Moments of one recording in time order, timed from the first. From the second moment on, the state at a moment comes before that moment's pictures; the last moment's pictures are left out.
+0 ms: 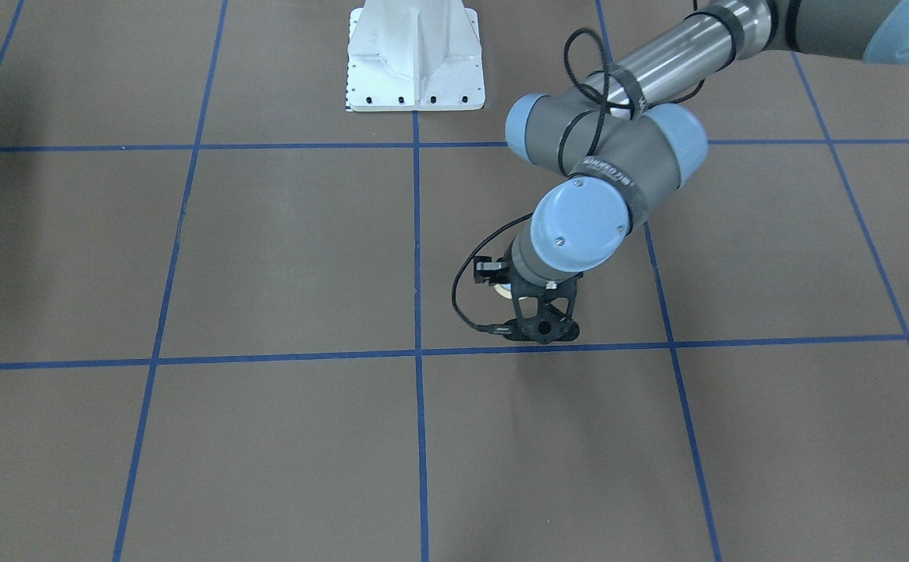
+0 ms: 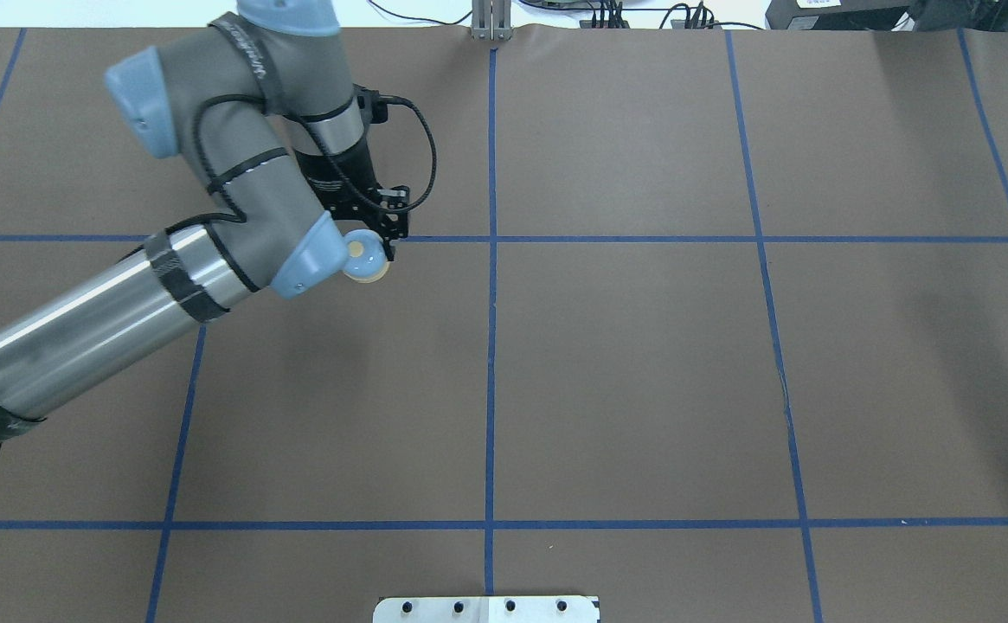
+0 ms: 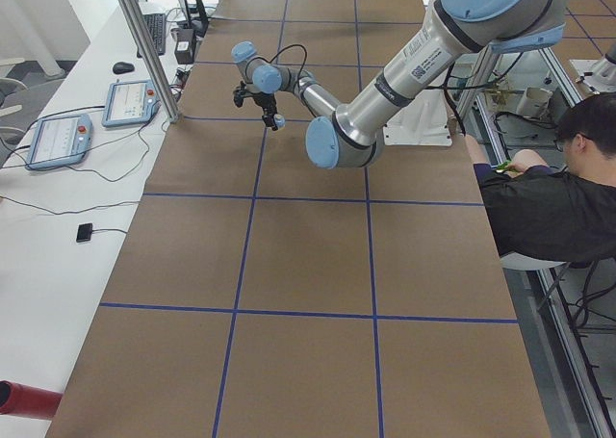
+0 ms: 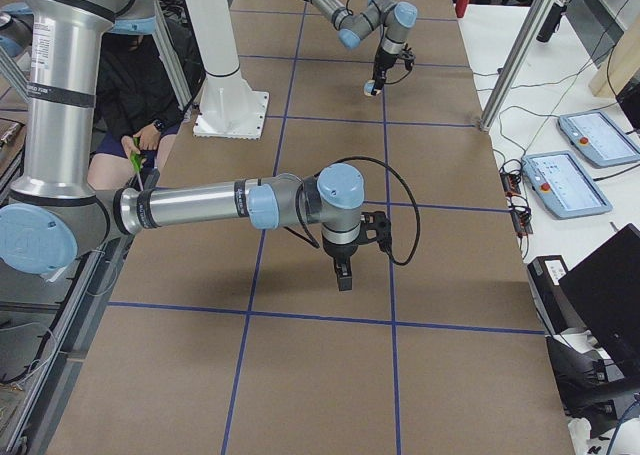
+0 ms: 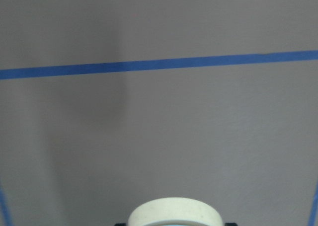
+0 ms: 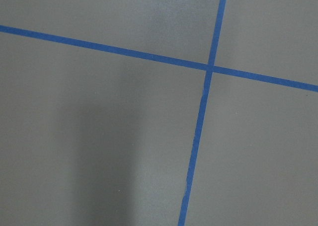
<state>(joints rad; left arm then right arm) -0.74 -2.59 -1.05 -1.62 -2.28 -0.98 1.49 -1.74 1.89 -1.57 2.31 -0.01</state>
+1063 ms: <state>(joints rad) -0.67 -2.74 -0.82 -1.80 -2.20 -1.09 1.49 -1.74 1.90 -1.57 2.31 -0.01</state>
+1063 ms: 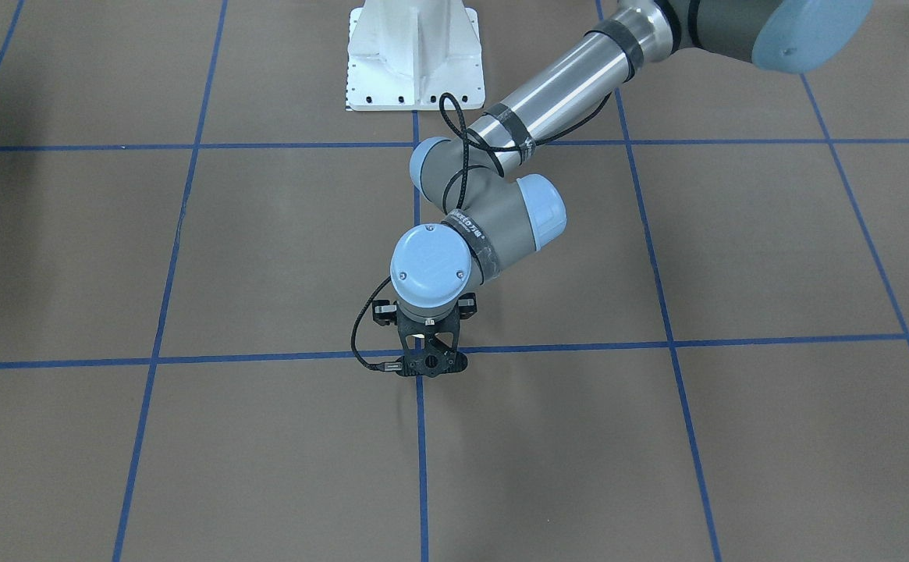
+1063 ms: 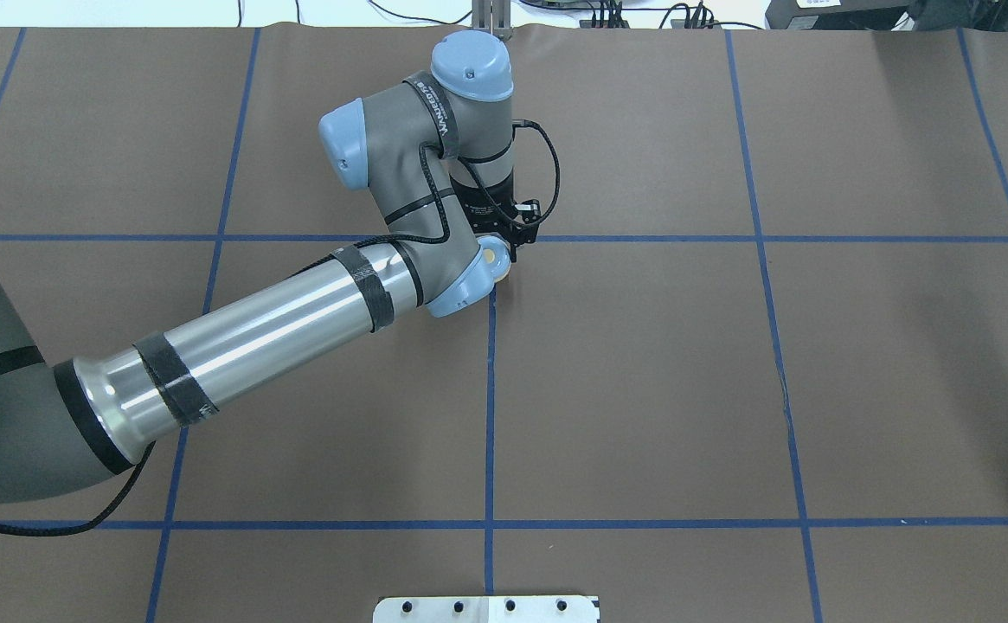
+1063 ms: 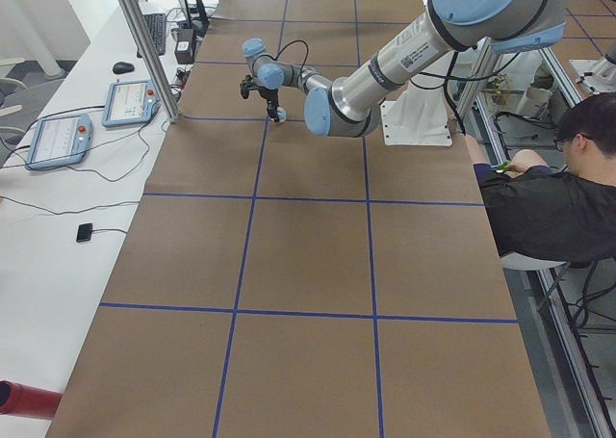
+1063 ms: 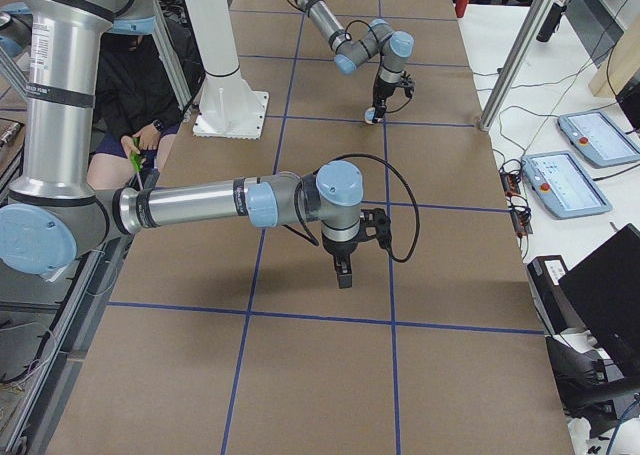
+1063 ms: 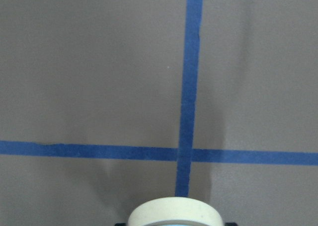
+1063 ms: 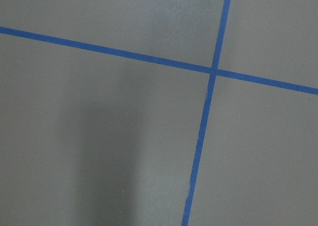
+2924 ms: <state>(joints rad) -1.12 -2.05 -1.44 -1.77 -2.28 -0.39 1.41 -1.54 1.87 -1.53 2.35 0.05</state>
